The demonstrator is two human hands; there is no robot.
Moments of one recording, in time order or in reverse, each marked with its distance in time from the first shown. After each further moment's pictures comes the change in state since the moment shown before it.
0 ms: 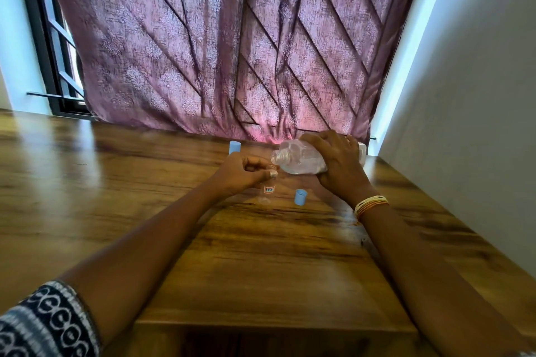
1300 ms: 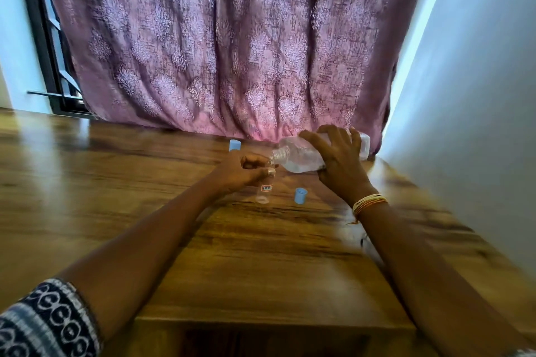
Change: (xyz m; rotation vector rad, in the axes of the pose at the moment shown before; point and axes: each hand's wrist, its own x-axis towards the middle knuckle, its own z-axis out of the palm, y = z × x) left_hand -0.003 0.001 -0.006 0.042 -0.013 0.002; right_hand 0.001 -0.010 -0.009 -0.147 0.058 -0.012
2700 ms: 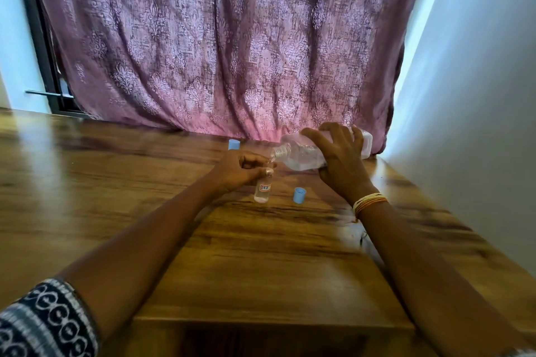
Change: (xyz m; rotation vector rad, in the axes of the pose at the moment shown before) left_hand 0.001 0.001 0.000 -0.011 0.023 -0.010; right_hand 0.000 0.002 -0.002 0.011 0.040 0.023
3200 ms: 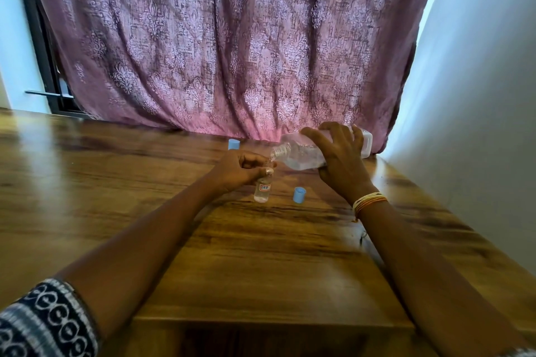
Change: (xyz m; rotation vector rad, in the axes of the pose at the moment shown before) left_hand -0.001 0.001 0.002 0.022 0.016 0.018; right_hand 0.000 0.000 0.000 -0.008 0.001 -0.006
